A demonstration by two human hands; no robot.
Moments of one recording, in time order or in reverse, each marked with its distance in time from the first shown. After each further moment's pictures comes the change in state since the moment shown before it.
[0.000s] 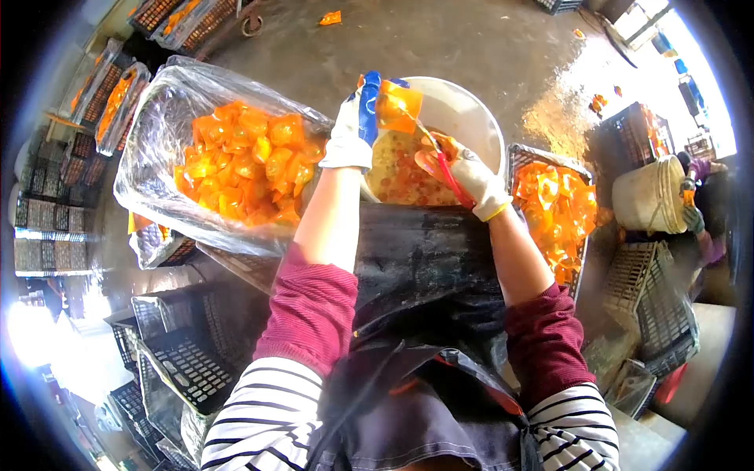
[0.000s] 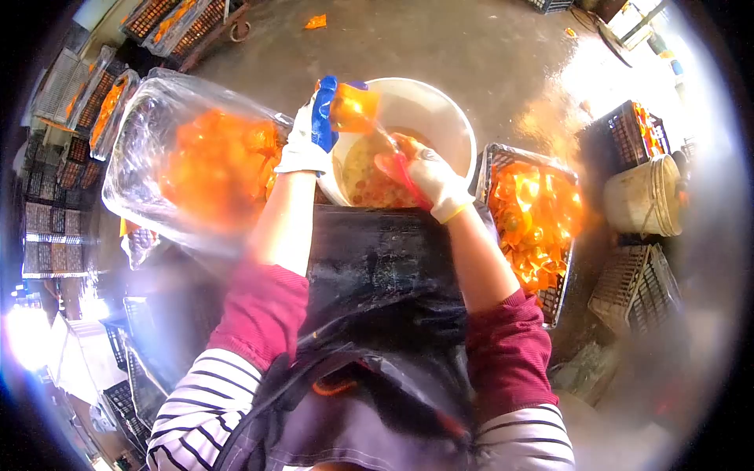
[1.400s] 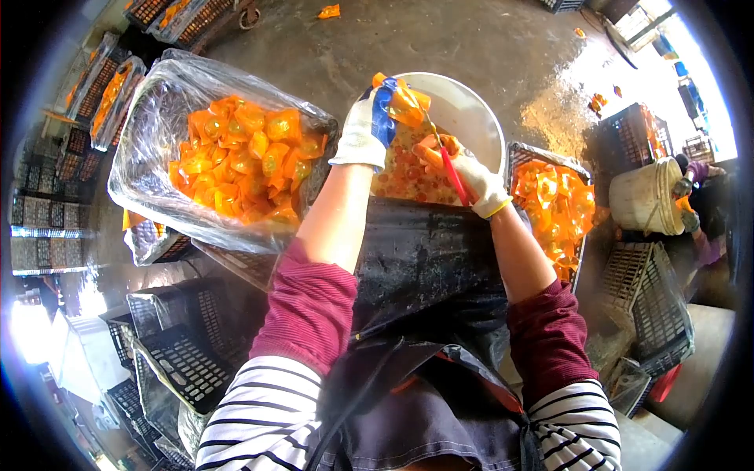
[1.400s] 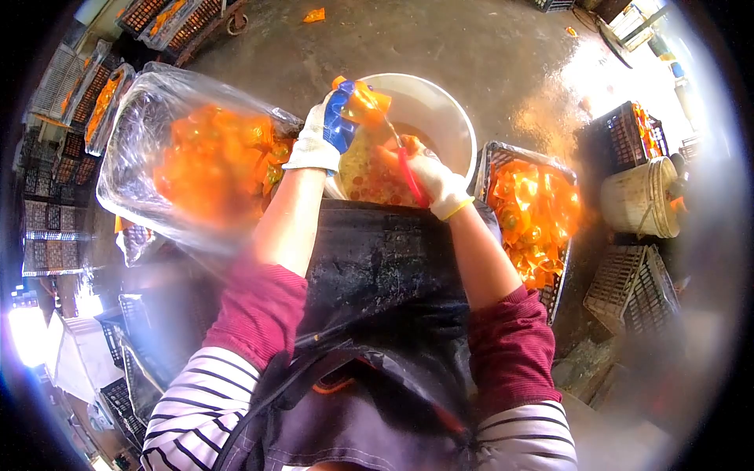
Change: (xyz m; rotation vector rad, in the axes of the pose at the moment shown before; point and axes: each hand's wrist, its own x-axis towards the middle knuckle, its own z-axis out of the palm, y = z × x) left_hand 0.035 -0.054 0.000 0.034 -0.019 0.031; right_hand 0.003 -0.005 -0.007 -0.135 -0.032 0.100
